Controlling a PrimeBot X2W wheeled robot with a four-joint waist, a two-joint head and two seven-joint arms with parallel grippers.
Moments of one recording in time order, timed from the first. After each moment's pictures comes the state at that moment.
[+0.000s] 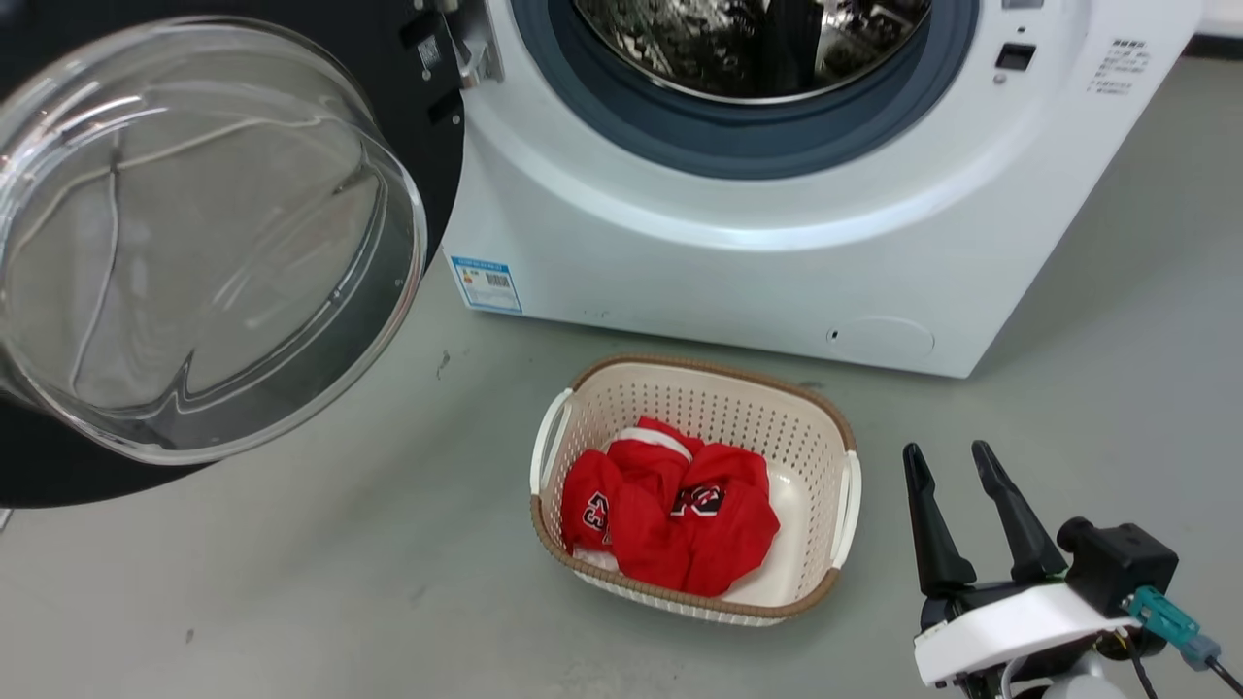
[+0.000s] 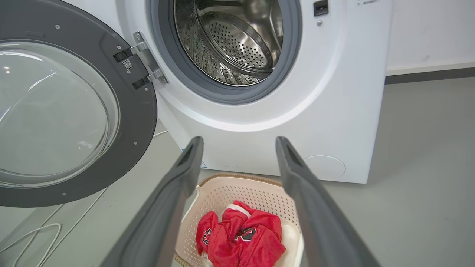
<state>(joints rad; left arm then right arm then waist) -0.32 0.52 0.40 0.65 -0.33 -0.08 -0.26 -0.06 -0.05 0.10 0.19 0.30 0.13 -0.25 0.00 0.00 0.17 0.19</state>
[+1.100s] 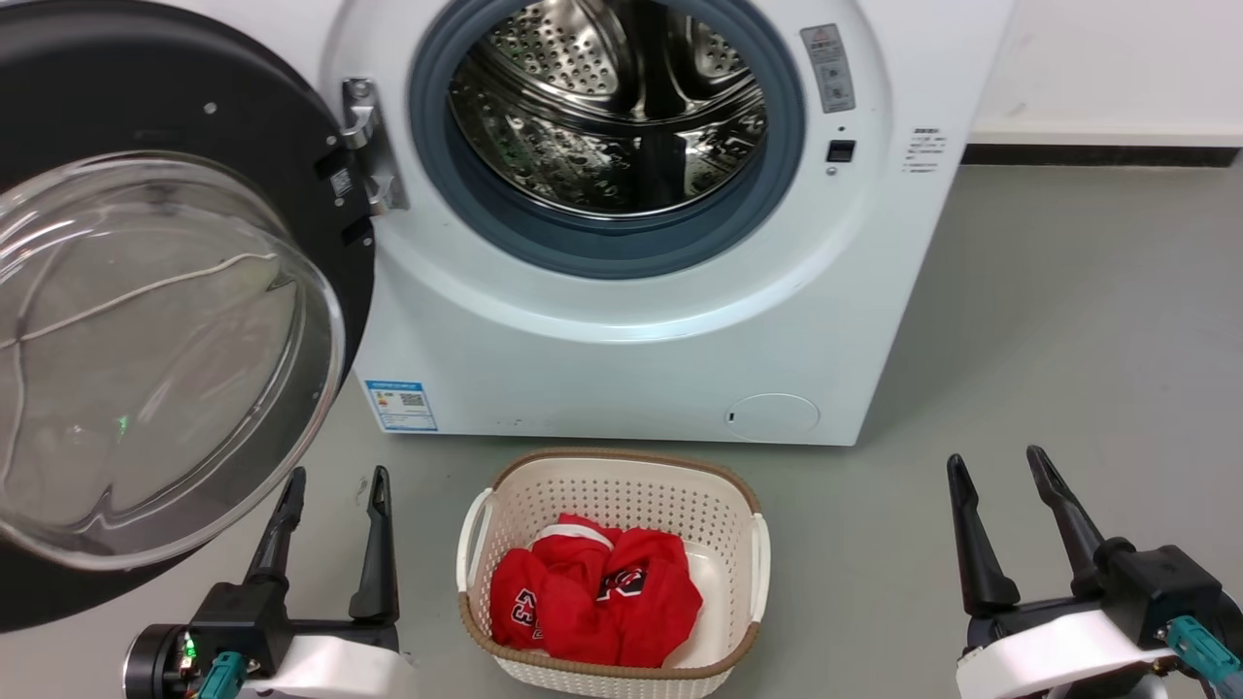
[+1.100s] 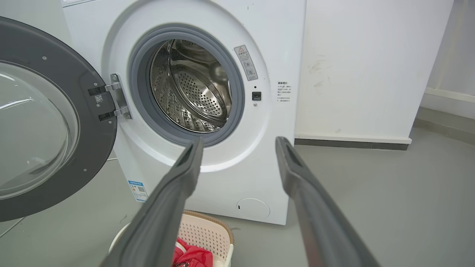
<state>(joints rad) 0.04 0.05 0.06 0.05 -0.07 -0.09 -0.26 0.05 -0.05 0.02 -0.01 0.10 0.13 -0.18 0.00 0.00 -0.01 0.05</state>
